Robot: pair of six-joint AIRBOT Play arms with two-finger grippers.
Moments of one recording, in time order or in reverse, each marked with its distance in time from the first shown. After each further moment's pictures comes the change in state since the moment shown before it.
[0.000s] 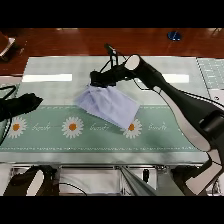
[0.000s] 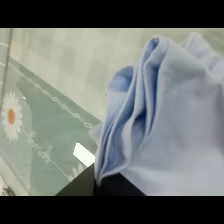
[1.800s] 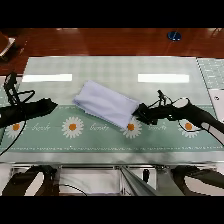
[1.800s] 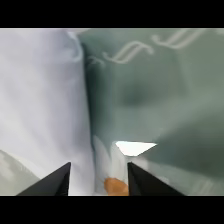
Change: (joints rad) left arm -0.128 -0.066 -0.069 -0.039 0.069 -0.004; right arm -0.362 0.496 -1.046 0.126 -0.048 -0.056
